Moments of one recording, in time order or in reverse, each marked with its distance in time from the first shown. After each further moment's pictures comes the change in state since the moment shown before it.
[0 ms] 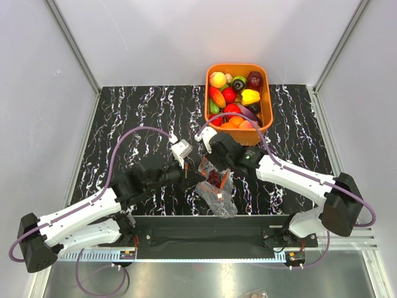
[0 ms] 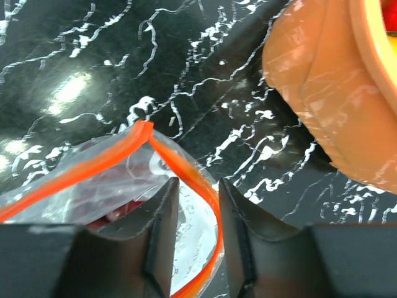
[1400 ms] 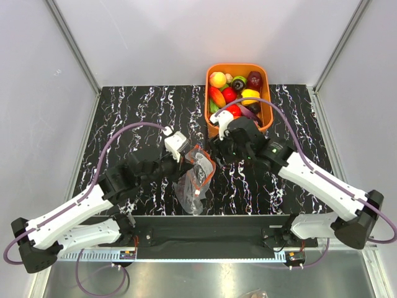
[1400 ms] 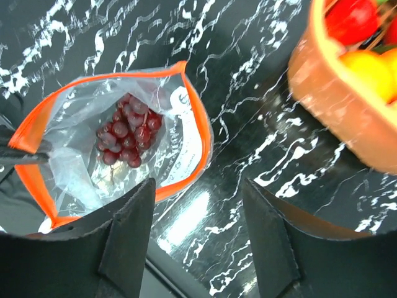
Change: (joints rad) left arm 0.000 -0.009 0.230 -0.323 -0.221 0.232; right arm -0.051 -0.167 0.194 -0.201 -0.174 0.174
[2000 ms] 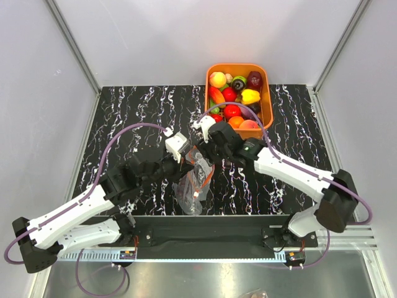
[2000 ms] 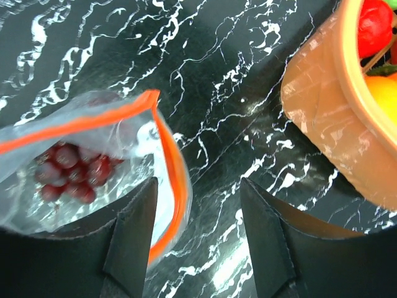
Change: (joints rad) left arm 0.000 0.000 -0.034 0.028 0.006 -0.019; right arm 0.014 0.198 -0.077 0.202 0.075 -0.084
